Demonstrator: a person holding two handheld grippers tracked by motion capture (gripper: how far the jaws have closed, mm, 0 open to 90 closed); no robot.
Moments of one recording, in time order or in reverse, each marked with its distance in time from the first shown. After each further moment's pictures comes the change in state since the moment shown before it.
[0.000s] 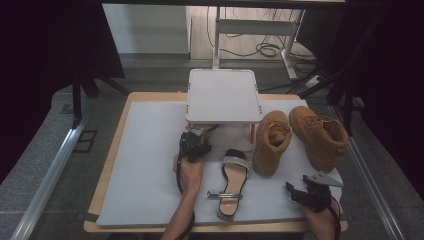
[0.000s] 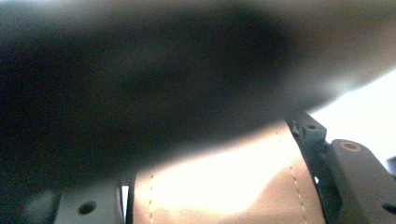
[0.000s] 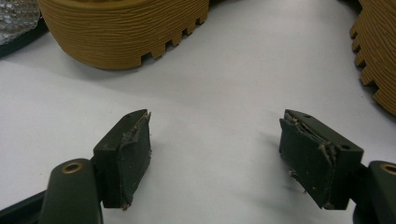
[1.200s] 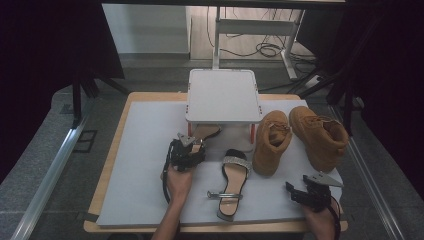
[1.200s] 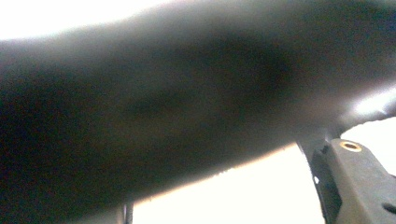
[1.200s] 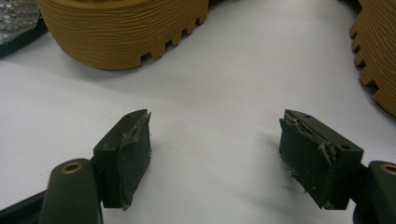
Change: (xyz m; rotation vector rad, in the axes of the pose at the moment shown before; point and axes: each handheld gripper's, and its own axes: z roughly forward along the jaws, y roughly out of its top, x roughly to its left) left arm 0.020 -0.017 -0.044 -0.047 -0.157 0.064; right arm 0.000 0.000 0.000 0.001 -0.001 0.001
